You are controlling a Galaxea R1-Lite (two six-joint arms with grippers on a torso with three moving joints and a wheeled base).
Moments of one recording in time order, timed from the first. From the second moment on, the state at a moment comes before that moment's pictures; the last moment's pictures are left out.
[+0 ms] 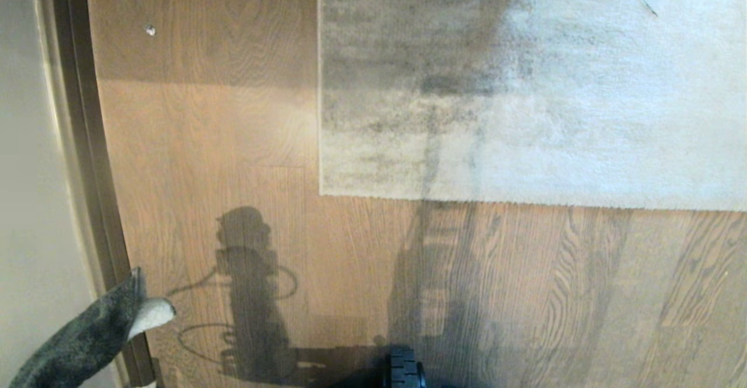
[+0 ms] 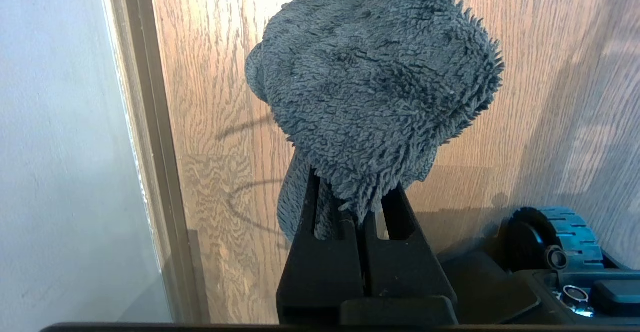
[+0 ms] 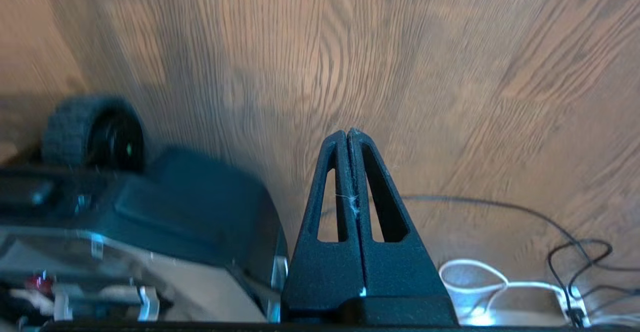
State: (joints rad) left arm 0.00 0.00 0.00 -0.01 -0.02 -0.01; right arm 0.01 0.36 0.00 -0.03 0.01 -0.06
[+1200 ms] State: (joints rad) left arm 0.00 0.00 0.00 -0.01 -0.02 -0.01; right arm 0.00 0.00 0.00 0.01 0.01 -0.04
